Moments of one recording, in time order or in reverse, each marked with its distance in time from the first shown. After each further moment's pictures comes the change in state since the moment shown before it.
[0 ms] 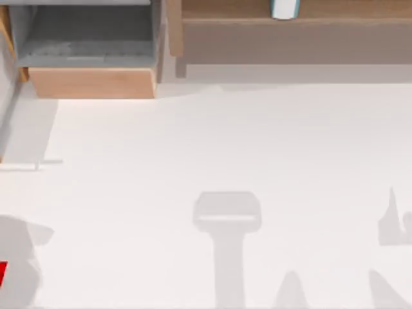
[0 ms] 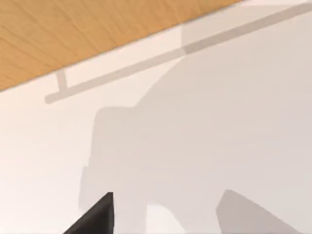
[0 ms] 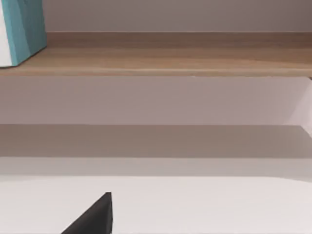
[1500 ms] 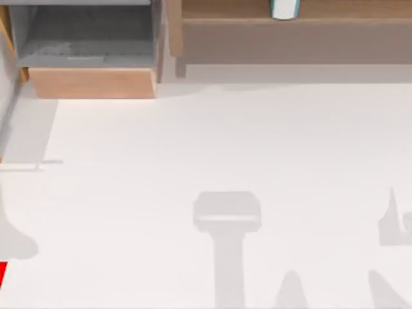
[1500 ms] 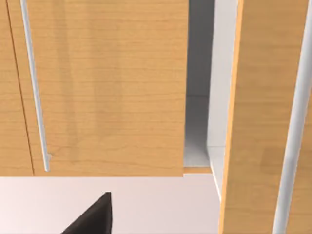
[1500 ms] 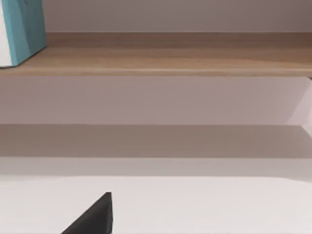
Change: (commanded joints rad) left arm 0.166 0.491 -0.115 1.537 0.463 0.769; right arm 0.000 0.000 0.000 0.000 0.000 0.000
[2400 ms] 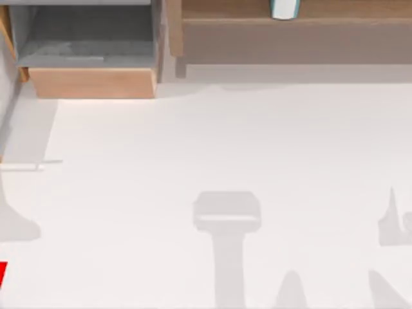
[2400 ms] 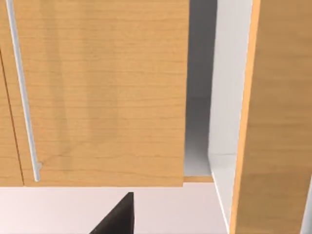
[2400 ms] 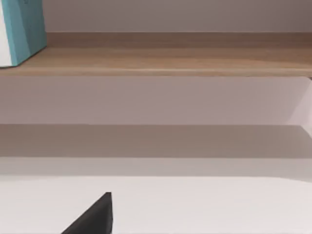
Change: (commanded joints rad) left arm -0.060 0.031 0.078 -0.046 -0.060 -0.001; right arm 0.000 0.000 0.000 0.000 0.000 0.000
